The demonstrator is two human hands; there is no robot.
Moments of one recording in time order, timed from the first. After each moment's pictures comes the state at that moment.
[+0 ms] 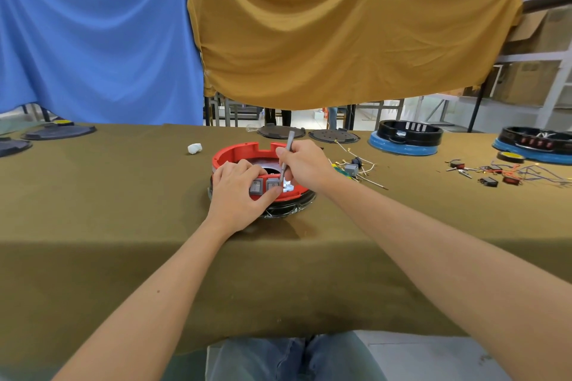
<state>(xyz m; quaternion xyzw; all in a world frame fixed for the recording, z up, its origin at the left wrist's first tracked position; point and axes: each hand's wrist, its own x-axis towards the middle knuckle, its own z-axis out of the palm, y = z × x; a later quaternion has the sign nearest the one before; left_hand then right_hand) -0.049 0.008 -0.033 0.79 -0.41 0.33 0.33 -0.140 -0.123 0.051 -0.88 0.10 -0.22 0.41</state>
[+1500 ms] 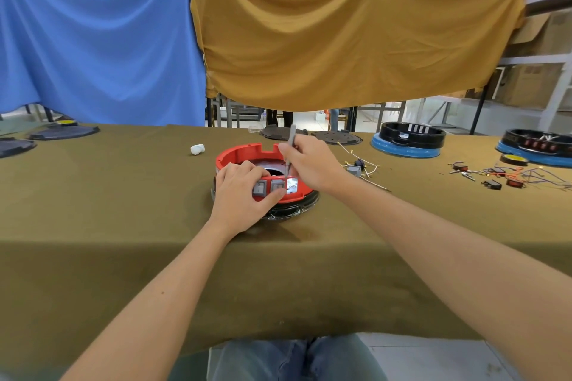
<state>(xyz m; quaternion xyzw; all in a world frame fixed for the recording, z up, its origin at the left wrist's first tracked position) -0.051 0.011 -0.030 0.79 -0.41 0.32 0.33 -0.142 -0.128 0.055 -0.90 0.03 -0.27 0.33</state>
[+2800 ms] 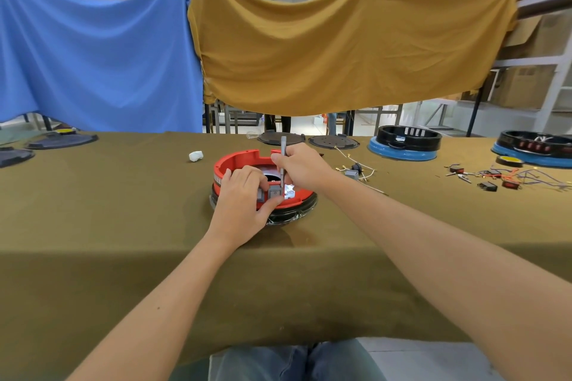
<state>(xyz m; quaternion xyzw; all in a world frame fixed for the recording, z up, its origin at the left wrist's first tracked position) -0.069 0.015 -0.026 0.75 -0.44 0.35 0.34 -0.134 -0.120 0.063 -0.91 0.10 -0.18 0.37</state>
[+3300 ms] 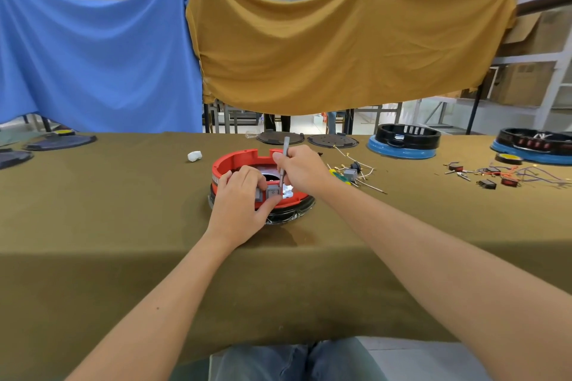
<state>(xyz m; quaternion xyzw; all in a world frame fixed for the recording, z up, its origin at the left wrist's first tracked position) -0.069 0.014 -0.026 0.76 -0.44 0.35 0.32 -0.136 -0.121 0.055 -0.88 0.11 -0.22 0.40</state>
